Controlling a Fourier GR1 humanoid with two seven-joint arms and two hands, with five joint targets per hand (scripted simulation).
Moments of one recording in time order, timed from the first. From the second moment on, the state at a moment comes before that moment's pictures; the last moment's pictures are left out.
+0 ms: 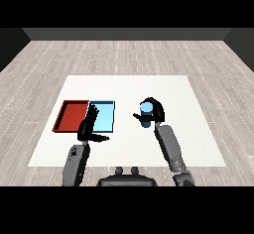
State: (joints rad) left arm -0.06 0.01 -0.05 -1.58 0.15 -0.10 -0.18; right arm -0.44 -0.01 0.06 -1.28 -0.05 -0.13 -0.19
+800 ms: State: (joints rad) left arm -0.17 0.00 -0.23 -1.48 0.20 0.02 -0.12; right arm -0.42 0.00 0.19 -1.34 -0.08 -0.21 -0.17
